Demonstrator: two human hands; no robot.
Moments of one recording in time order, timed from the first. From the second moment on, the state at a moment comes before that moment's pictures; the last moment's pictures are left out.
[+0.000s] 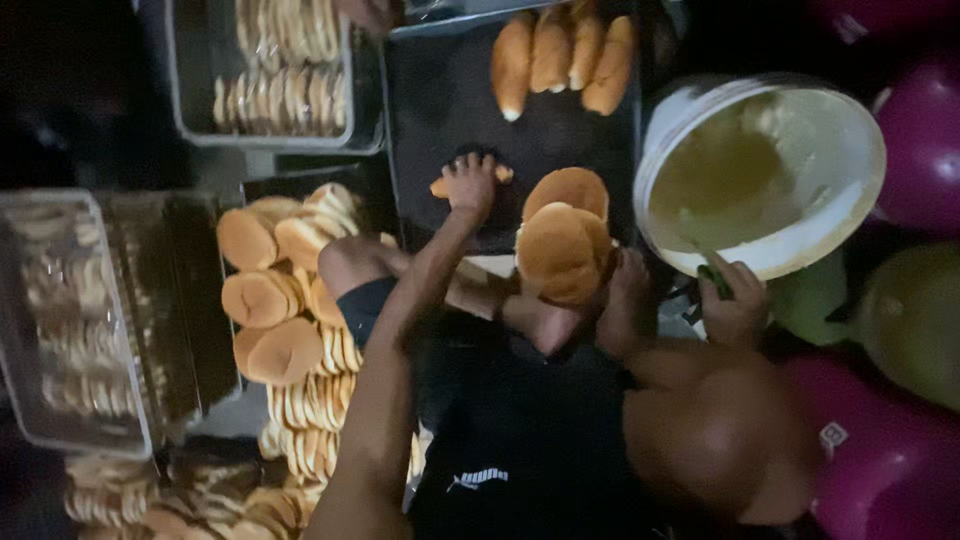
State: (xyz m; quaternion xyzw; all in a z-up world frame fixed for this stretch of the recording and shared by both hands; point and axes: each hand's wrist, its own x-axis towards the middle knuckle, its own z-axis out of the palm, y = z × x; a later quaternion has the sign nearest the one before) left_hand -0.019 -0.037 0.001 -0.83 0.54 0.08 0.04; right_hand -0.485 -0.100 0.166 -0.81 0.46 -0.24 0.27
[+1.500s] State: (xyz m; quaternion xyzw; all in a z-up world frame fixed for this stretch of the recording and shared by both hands) left_hand -0.097 0.048 0.120 -0.58 0.11 0.55 -0.60; right_hand -0.447 -0.173 0.147 -0.60 0.55 -0.18 0.55
